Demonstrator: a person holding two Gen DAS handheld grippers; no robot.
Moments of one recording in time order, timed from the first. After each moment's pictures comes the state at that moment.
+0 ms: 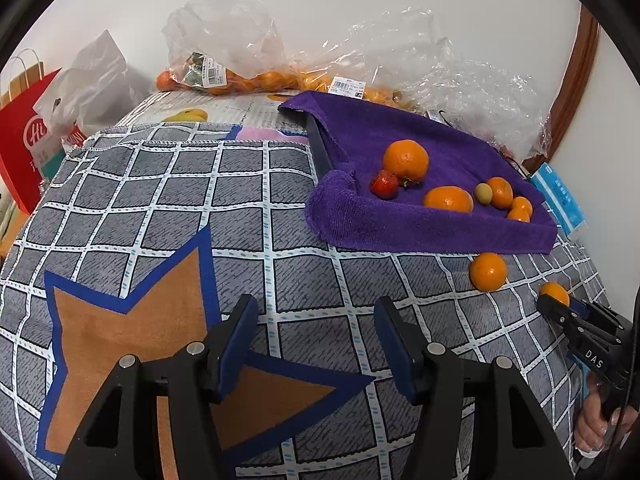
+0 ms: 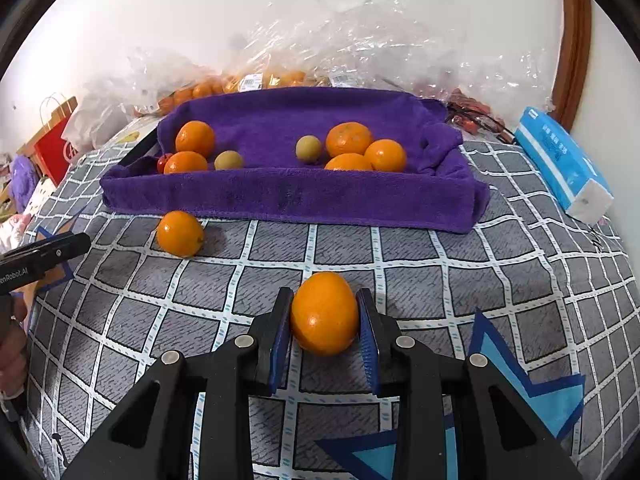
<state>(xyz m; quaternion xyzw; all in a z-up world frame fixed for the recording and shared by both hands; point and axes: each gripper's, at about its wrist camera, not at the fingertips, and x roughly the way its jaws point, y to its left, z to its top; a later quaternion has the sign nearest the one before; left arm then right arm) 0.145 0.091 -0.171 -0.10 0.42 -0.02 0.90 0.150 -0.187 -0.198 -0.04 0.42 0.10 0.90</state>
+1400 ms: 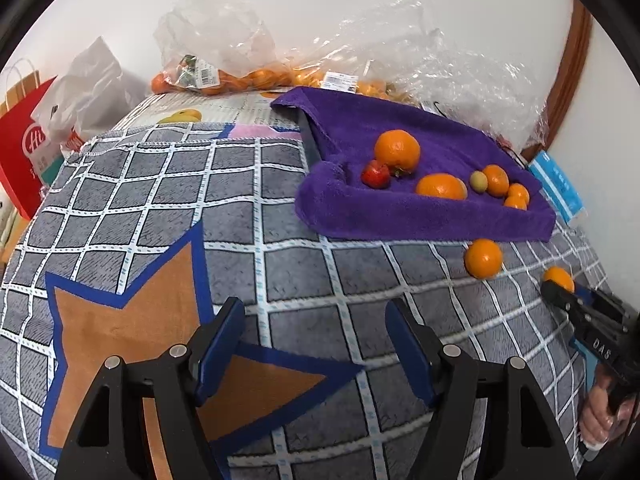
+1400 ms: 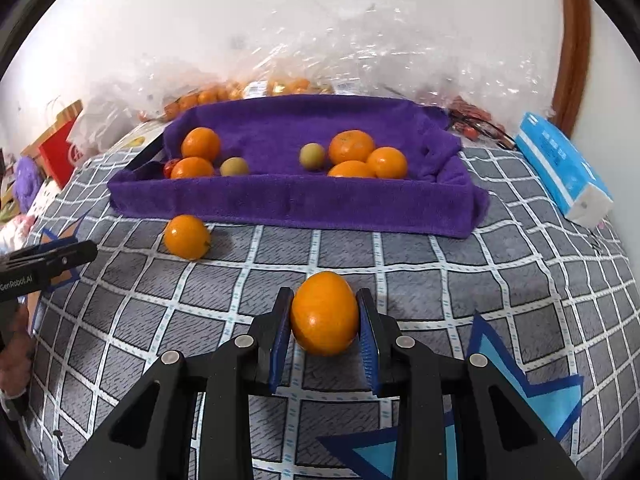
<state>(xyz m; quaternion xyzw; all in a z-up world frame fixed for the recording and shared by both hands) 0.139 0.079 -0.170 -0.07 0.43 -0.03 0.90 0.143 -0.187 -0.193 -0.04 0.41 0.11 0.91</state>
